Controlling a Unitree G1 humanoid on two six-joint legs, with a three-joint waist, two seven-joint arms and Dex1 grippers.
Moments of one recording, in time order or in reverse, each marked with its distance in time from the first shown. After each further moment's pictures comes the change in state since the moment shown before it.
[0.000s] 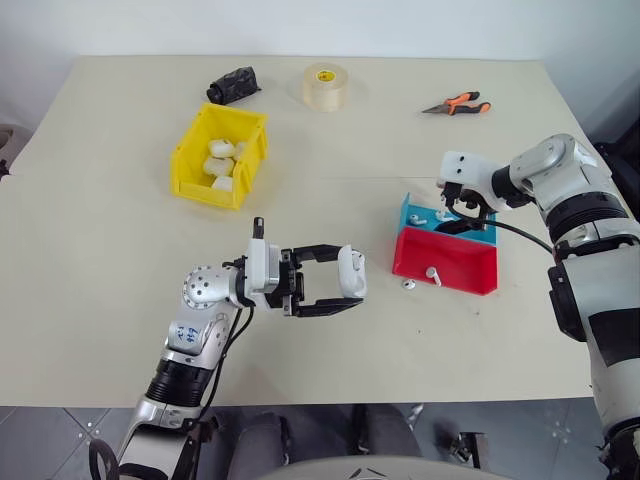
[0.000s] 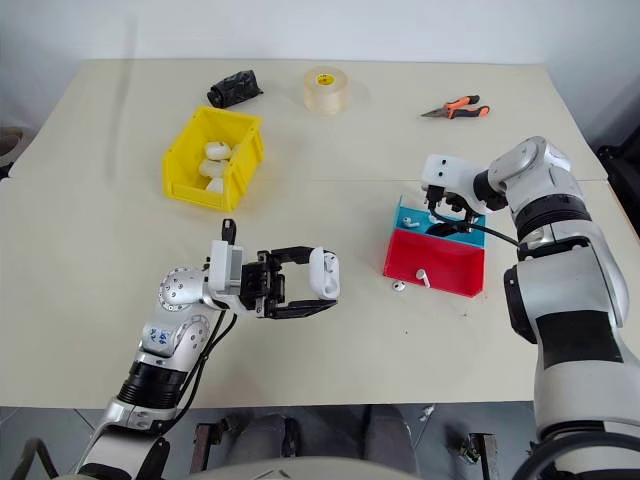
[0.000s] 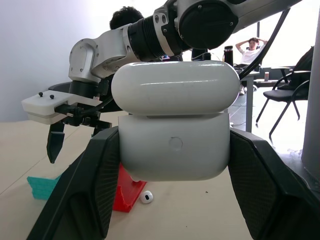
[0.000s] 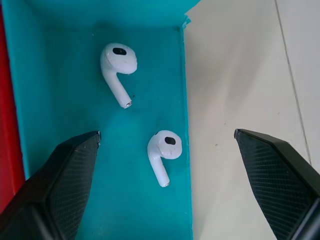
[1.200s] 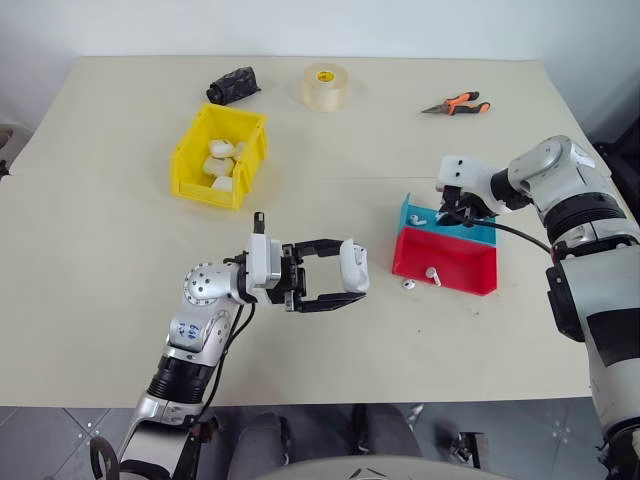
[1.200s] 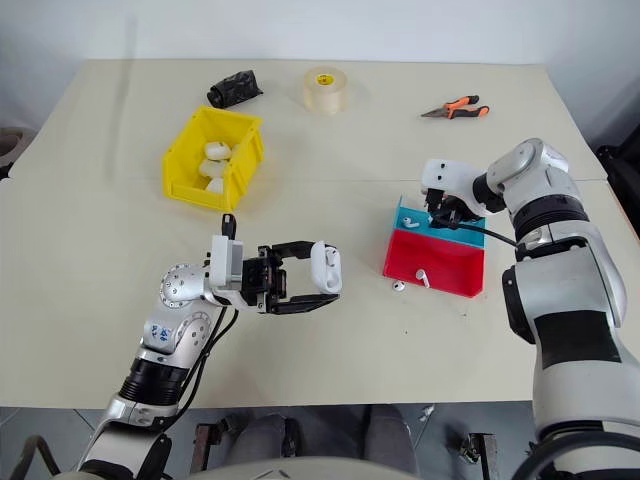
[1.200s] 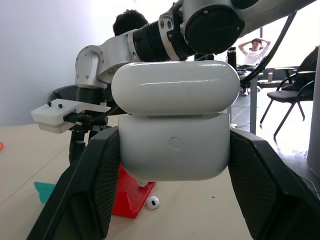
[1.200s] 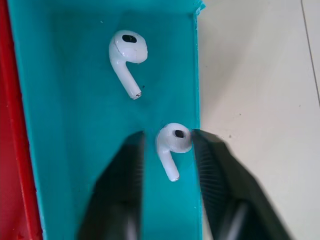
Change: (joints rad) left arm -0.016 -0.004 -0.001 0.000 0.000 0.001 0.015; right arm 0.004 0.006 -0.001 0.000 -0.024 0.018 0.011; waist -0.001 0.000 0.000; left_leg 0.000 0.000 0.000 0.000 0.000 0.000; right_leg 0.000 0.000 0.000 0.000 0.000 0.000
